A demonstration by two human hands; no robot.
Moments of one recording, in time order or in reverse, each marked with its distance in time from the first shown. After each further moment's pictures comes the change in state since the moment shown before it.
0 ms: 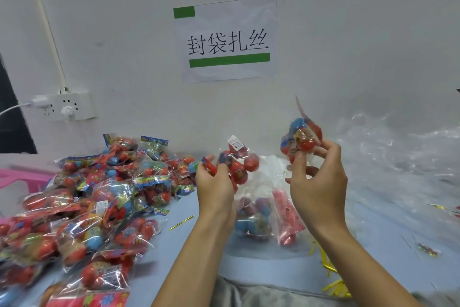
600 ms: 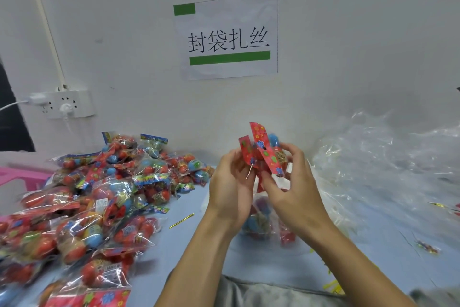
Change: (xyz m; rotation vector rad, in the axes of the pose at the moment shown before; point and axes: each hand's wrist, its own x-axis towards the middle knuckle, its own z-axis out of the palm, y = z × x) left_hand -0.015 0.002 0.008 -0.187 -0.474 -0.073; right_hand -0.017 0.006 0.009 -0.060 -0.388 0.023
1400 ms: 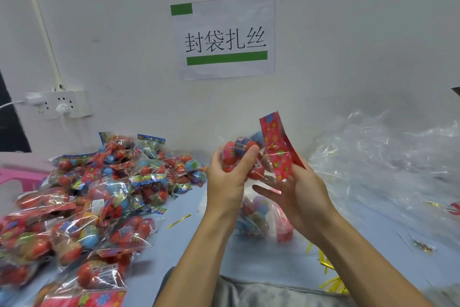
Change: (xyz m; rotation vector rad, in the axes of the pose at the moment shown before) left_hand 0.003 -0.005 -0.005 0.394 0.213 0.163; right_hand 0.009 -0.016 -0.013 0.713 -0.148 0.390
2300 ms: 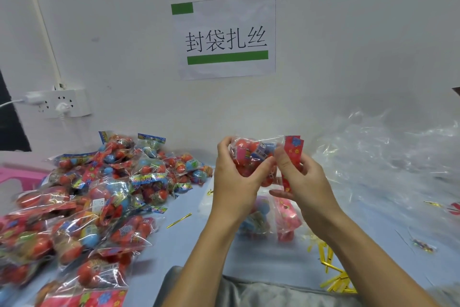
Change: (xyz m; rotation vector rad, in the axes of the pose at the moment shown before) left_hand -0.011 0.007 0.005 0.306 -0.114 0.215; right_hand 0.000 -0.001 -0.008 -0.328 0.064 -0.206
